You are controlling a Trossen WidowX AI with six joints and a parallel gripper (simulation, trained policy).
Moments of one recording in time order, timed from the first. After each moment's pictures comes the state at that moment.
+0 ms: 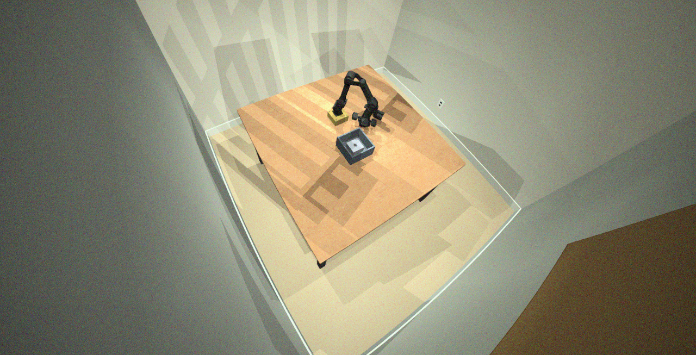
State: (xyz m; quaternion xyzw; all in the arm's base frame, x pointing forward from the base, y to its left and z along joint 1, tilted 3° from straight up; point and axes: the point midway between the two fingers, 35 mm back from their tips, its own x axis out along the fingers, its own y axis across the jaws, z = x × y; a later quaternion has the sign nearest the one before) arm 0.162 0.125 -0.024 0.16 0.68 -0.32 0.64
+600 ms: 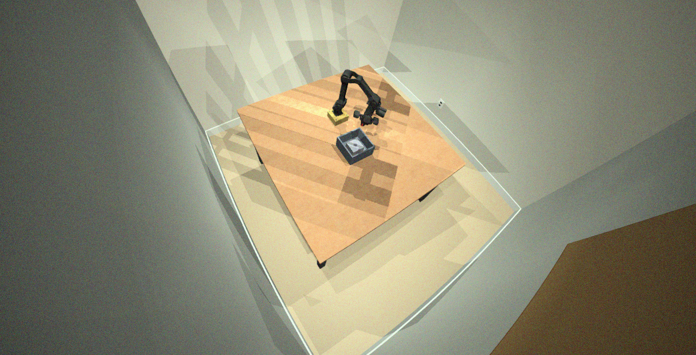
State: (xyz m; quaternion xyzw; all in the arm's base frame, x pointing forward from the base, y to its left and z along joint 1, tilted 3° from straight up) arm 0.191 0.115 0.026 0.14 0.64 -0.33 0.68
